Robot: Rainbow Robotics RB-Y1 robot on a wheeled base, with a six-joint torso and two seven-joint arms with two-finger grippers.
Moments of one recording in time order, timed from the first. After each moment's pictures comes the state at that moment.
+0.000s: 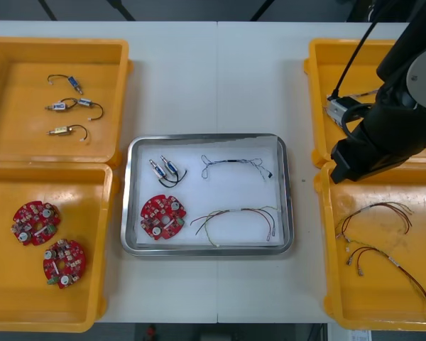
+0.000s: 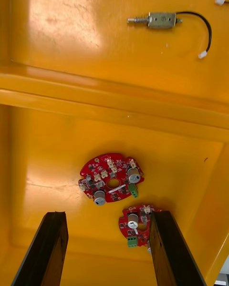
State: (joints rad) right arm -0.70 -0.80 0.30 -1.87 -1.03 1.92 1.23; left arm -0.12 1.32 0.12 -2.07 1.20 1.49 -0.89
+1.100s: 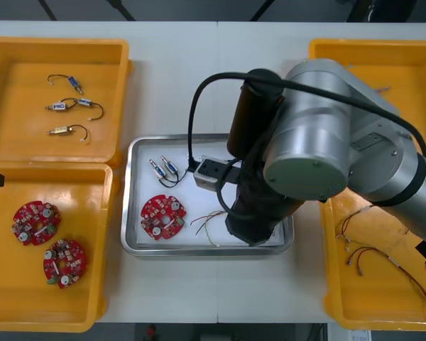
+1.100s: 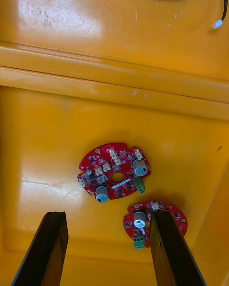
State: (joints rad) right arm -0.84 -0.51 0.71 -2.07 -0.94 1.92 1.36; left arm 0.01 1.34 0.12 -2.11 1.17 1.38 -0.89
